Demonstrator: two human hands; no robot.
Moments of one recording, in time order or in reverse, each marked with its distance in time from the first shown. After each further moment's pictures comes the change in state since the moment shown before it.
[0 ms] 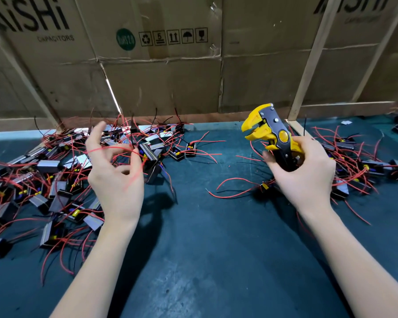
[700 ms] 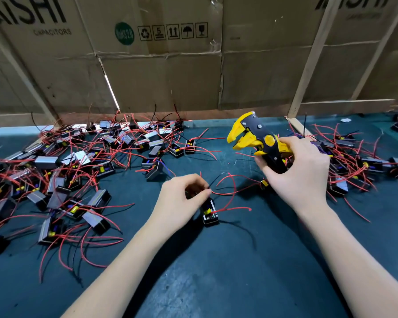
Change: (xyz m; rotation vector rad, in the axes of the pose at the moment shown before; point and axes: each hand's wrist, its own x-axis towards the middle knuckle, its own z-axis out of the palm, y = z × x) left_hand -0.052 0.011 0.032 0.116 -0.887 -0.128; right_hand -0.002 0.004 0.006 -0.155 -0.070 -0.118
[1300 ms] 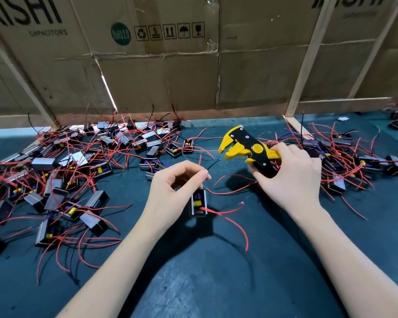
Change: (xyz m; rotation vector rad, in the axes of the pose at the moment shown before) left_hand -0.001 0.009 -0.008 -0.433 0.082 0.145; right_hand -0.007 0.007 0.012 -0.259 -0.062 -0.027
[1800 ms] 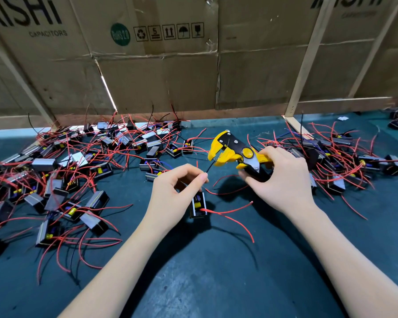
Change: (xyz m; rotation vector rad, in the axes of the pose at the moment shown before) left_hand -0.001 -0.006 0.002 0.128 0.024 -0.025; right_hand -0.002 -0.008 -0.004 0.204 -0.124 -0.092
